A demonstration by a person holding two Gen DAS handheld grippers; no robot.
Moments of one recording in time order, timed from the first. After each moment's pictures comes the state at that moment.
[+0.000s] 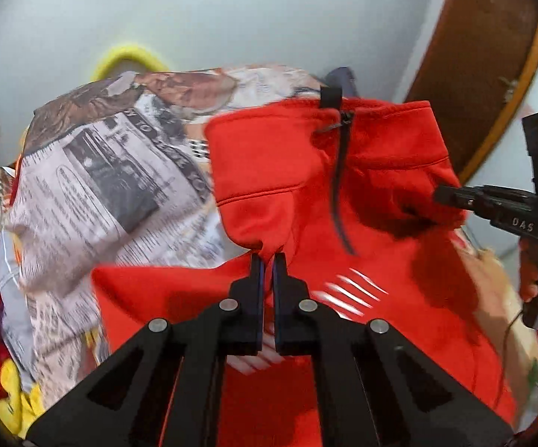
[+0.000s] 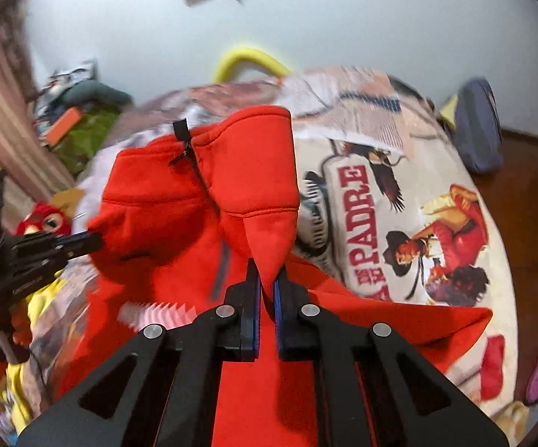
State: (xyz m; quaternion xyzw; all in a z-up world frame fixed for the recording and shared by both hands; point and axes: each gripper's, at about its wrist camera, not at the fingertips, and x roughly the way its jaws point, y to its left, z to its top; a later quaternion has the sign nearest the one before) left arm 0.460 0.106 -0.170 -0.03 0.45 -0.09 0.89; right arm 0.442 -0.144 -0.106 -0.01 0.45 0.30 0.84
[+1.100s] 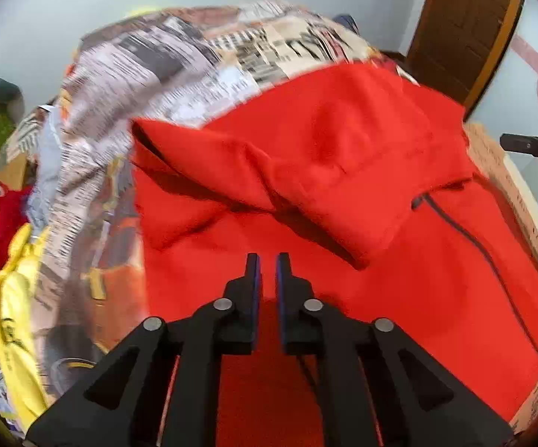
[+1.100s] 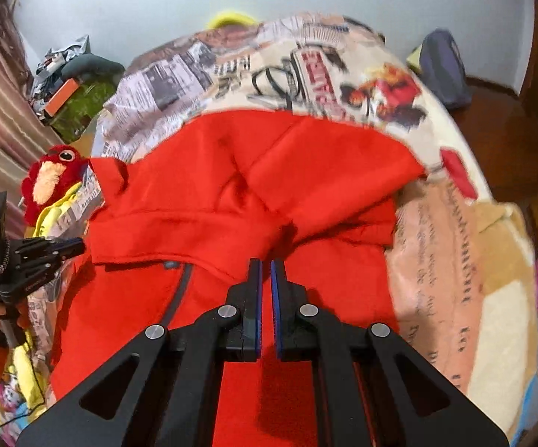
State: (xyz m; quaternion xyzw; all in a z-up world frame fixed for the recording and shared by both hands) left arm 0.252 0.095 -0.215 0.02 0.50 -0.04 0.86; right arm 0.271 -0.223 -0.127 -0.01 0.50 0.25 0.83
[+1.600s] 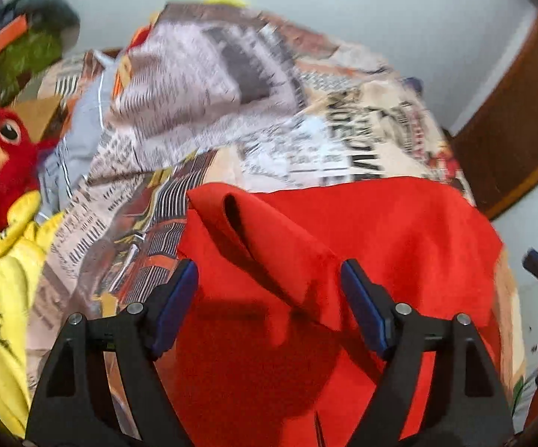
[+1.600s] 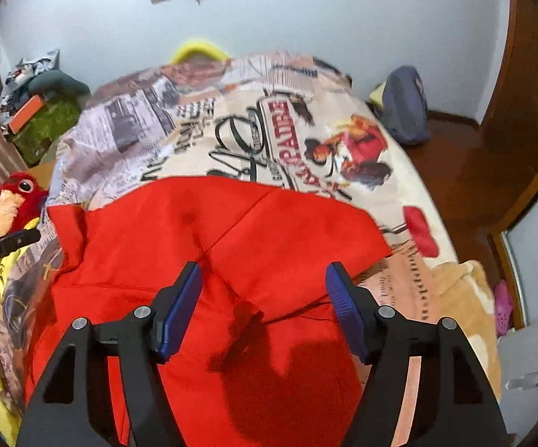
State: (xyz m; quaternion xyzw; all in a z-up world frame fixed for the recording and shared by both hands) left arm 0.334 0.177 -0.214 -0.14 0.49 0.06 0.86; right arm 0.319 -0.202 -0.121 -0.04 0.47 0.17 0.87
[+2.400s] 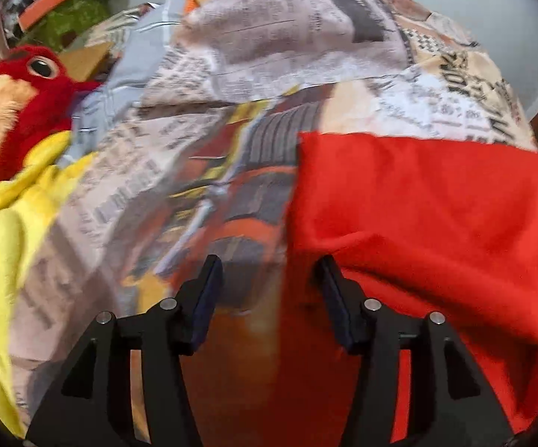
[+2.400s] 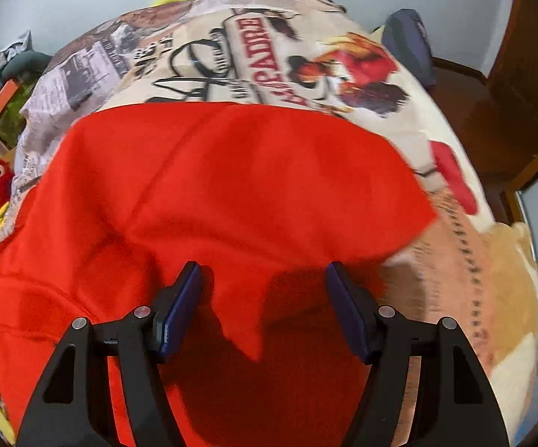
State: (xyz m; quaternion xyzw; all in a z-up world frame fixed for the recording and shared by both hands) left arm 0.321 0.233 -0.303 -0.11 0.53 0.17 0.82; right arm 0.347 -0.226 -0.202 -0.03 0.54 0.16 0.82
